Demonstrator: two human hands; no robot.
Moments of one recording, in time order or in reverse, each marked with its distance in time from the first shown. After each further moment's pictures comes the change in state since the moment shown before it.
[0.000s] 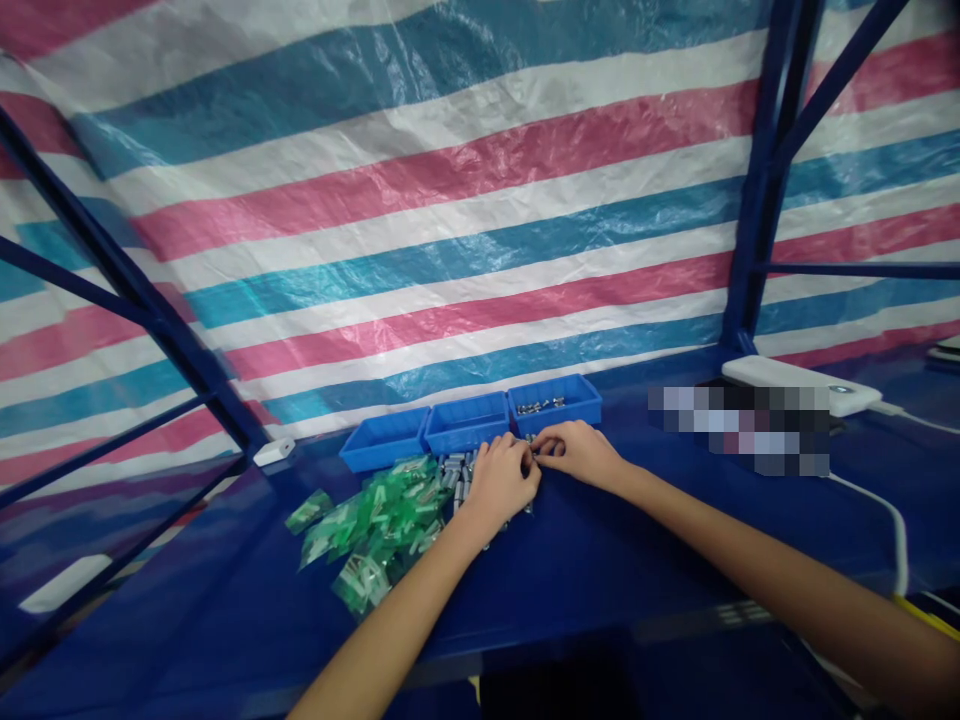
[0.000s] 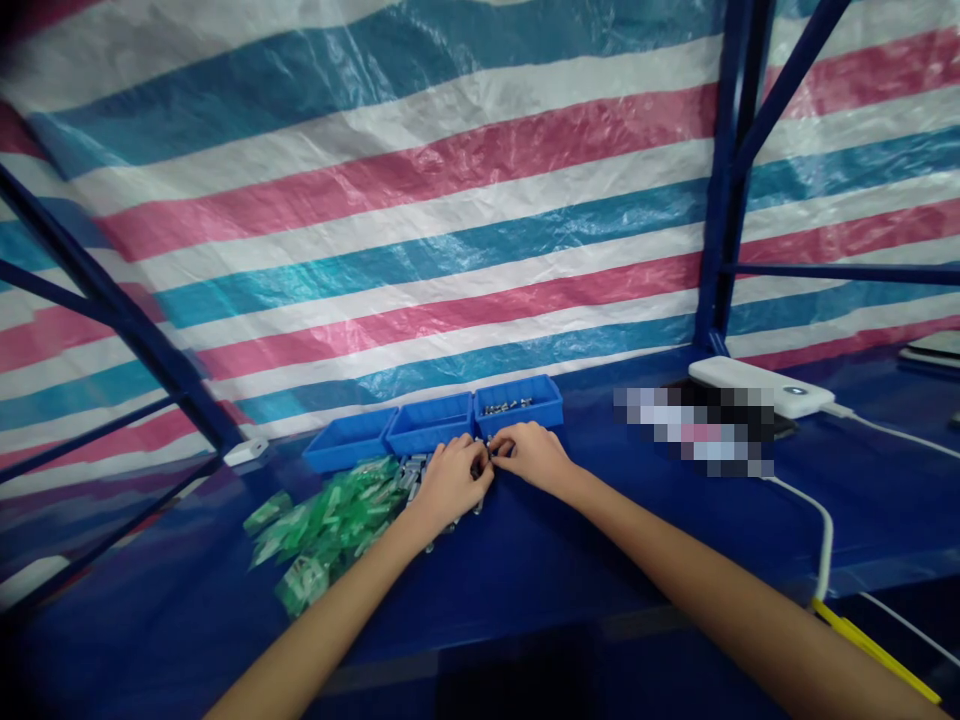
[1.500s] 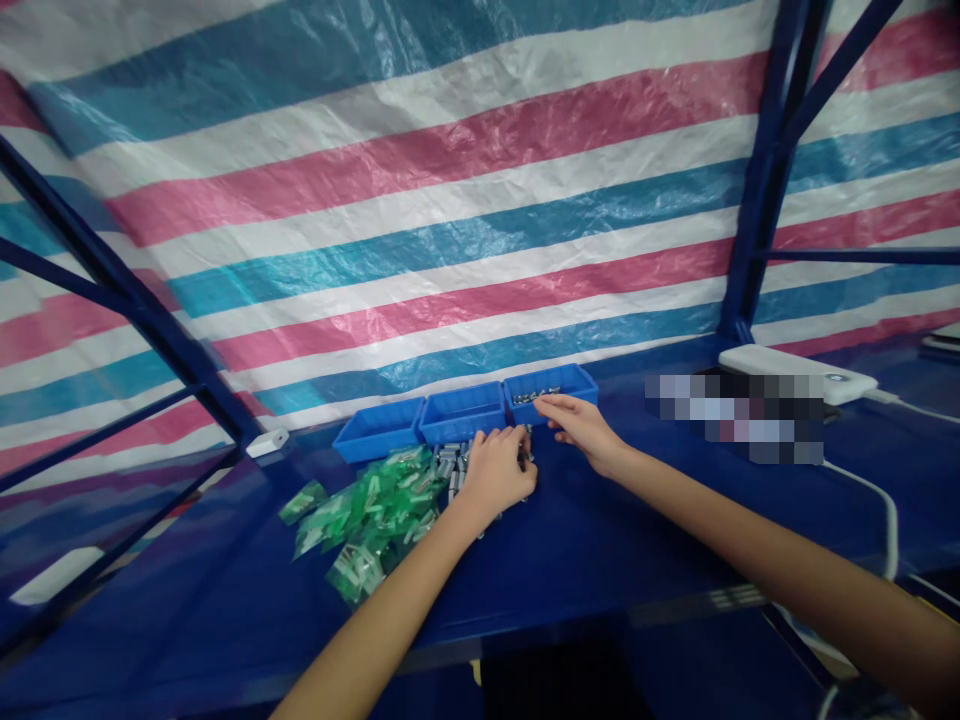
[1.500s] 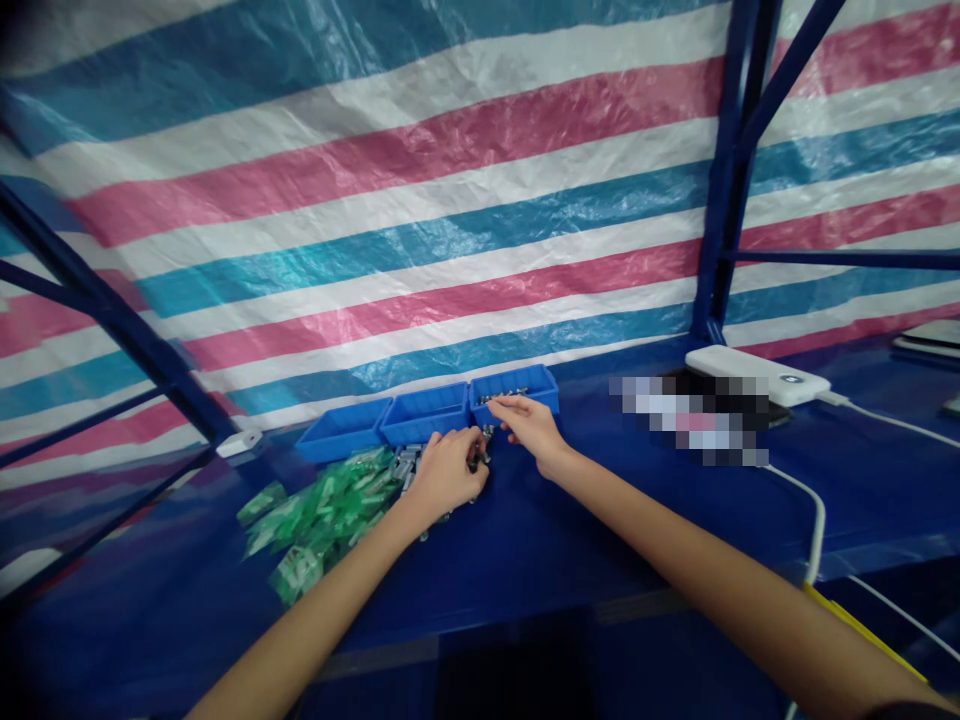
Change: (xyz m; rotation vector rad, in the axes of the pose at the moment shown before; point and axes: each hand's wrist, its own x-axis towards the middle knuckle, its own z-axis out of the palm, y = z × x) left_hand 0.000 0.005 -0.006 -0.003 -0.001 0.023; right_hand 0.005 -0.016 -0.002 0.882 0.273 0.474
